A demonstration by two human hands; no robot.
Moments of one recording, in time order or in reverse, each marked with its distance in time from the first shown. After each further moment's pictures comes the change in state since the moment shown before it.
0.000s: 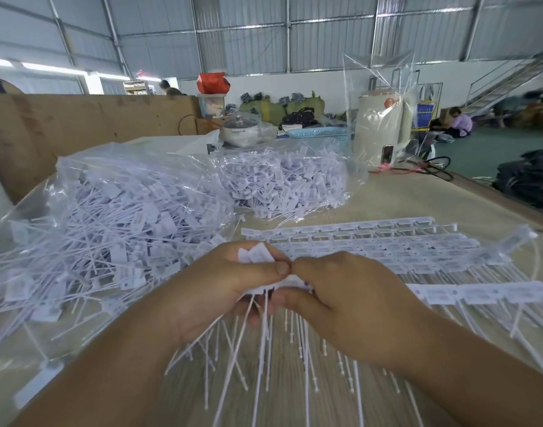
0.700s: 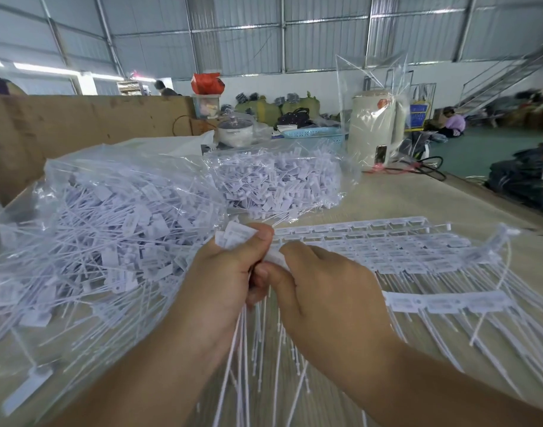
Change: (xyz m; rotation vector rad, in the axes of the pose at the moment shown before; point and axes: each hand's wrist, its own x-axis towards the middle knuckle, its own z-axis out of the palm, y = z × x) left_hand 0.006 0.000 0.035 -0.448 0.449 0.189; right_hand 0.002 -0.022 0.024 -0.081 0.611 0.072
